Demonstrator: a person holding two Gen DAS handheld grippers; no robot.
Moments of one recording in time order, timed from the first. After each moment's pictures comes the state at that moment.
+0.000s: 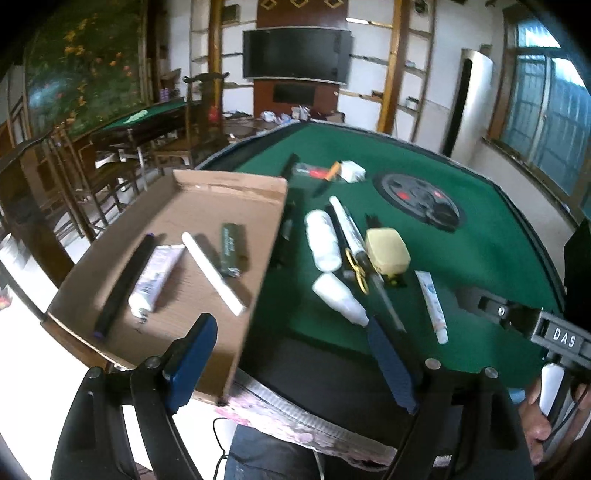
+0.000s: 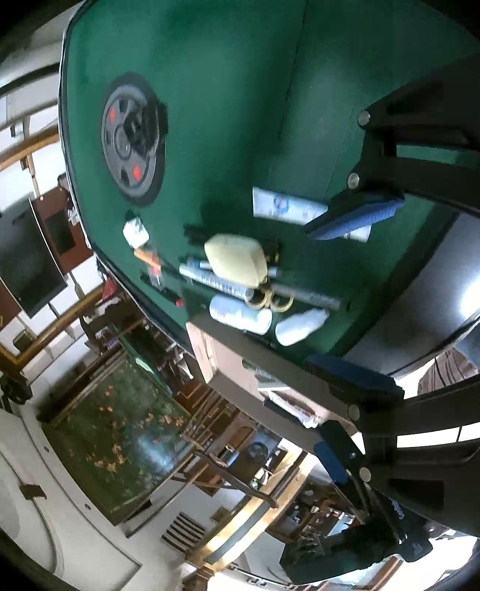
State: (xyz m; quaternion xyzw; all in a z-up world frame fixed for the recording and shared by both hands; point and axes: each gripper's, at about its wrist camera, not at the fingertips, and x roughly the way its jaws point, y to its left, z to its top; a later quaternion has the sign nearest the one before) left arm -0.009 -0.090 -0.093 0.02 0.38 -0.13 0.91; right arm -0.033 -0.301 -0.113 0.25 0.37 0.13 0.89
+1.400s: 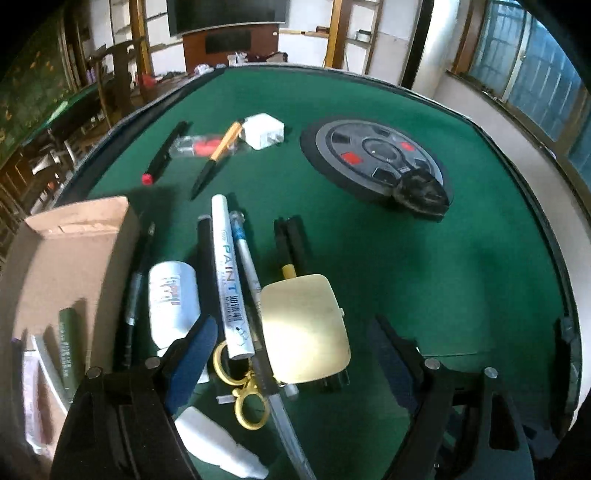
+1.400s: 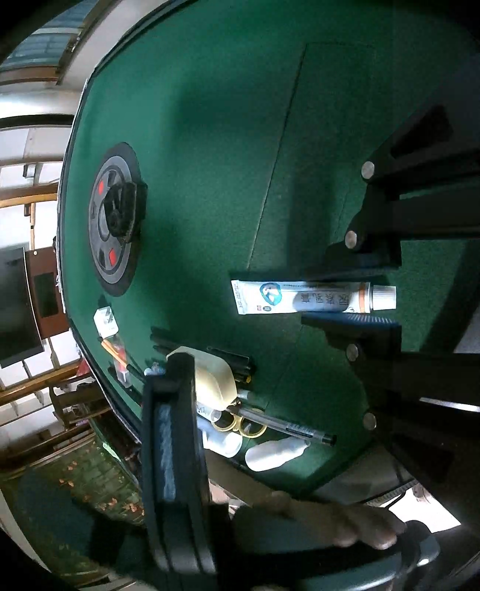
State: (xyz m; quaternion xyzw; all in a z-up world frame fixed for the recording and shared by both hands) left arm 0.124 -0.221 -0.130 0.07 0.49 -0.21 0.84; right arm -0.019 -0.296 -0.146 0.13 0.45 -0.04 0.88
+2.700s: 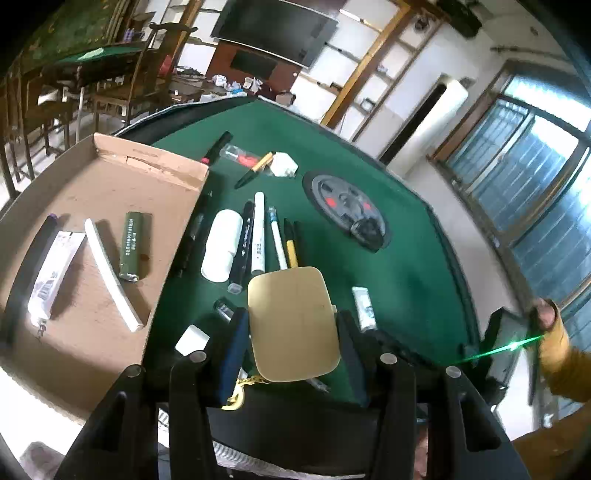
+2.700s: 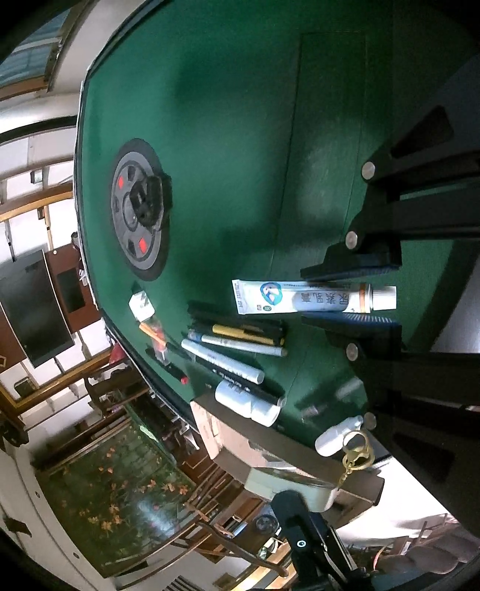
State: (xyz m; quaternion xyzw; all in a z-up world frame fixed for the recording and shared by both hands) left arm 0.037 -0.095 -0.075 -0.14 0.43 -0.27 0.85; right arm -0.029 -0.299 -0.122 0.19 0.39 0.00 0.90
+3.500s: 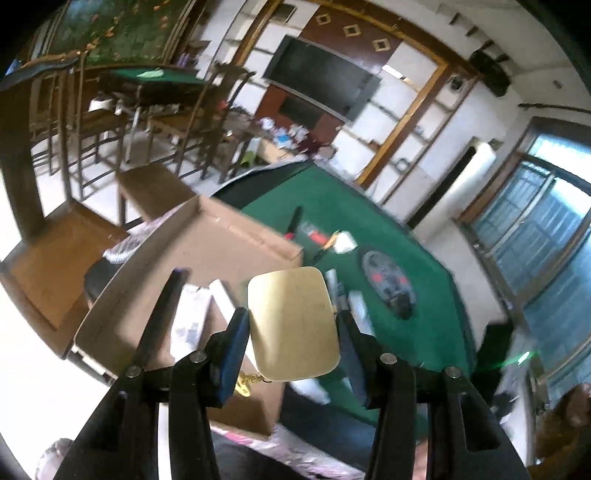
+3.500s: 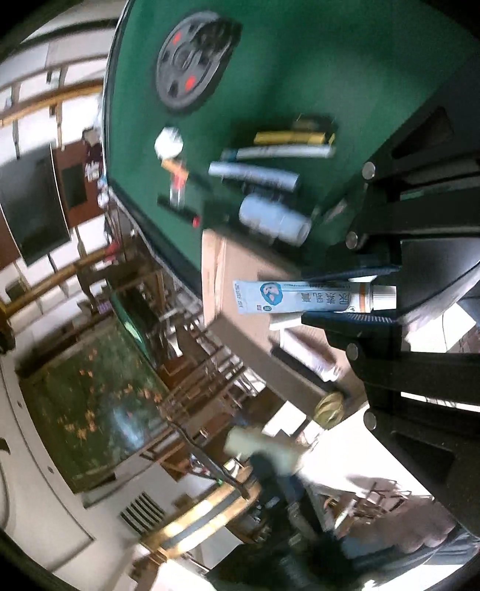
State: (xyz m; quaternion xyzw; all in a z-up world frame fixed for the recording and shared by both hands) left arm 0.047 0.026 -0.037 -0.18 0.39 -0.17 0.89; right arm 0.021 -0.180 -0.057 0.17 0.36 0.19 0.90
